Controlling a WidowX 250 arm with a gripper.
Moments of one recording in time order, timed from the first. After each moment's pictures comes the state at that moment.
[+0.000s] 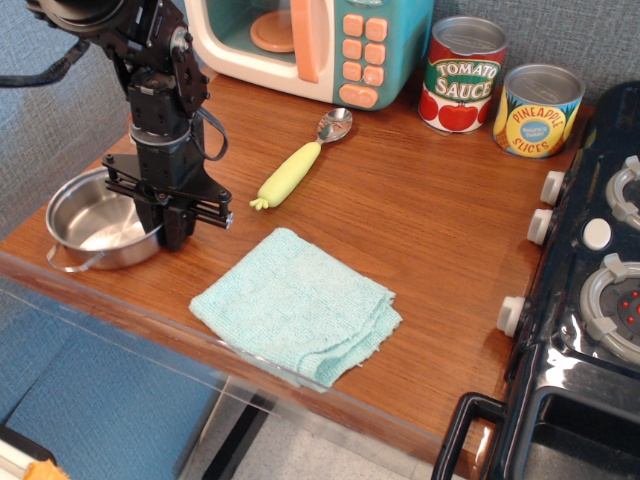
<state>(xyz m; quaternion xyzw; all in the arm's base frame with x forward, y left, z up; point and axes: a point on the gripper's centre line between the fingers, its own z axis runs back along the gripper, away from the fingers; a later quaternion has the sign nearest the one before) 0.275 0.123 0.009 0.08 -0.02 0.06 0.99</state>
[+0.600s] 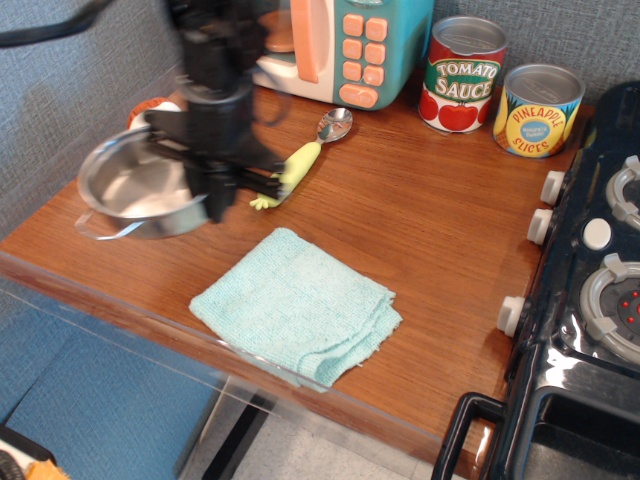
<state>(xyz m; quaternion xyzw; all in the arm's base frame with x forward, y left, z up) 0.286 0.043 0.073 0.09 -0.07 0.01 0.99</state>
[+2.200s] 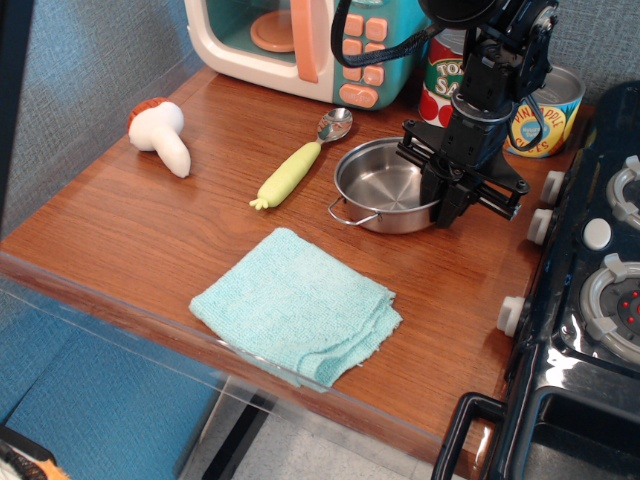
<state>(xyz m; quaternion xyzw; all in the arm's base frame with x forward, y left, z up) 0.388 -0.078 0.022 0.06 -0.04 -0.12 0.99</state>
